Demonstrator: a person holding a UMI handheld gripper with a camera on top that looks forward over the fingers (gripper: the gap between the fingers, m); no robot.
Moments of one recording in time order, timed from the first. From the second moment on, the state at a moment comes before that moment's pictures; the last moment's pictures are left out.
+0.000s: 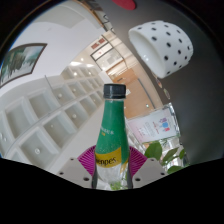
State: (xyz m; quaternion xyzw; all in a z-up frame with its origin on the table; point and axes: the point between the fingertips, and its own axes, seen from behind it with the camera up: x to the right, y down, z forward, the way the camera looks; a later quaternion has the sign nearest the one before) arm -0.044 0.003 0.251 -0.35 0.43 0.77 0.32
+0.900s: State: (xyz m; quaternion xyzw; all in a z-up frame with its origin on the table) arm 0.149 0.012 0.341 -0.64 0.05 0.12 0.76
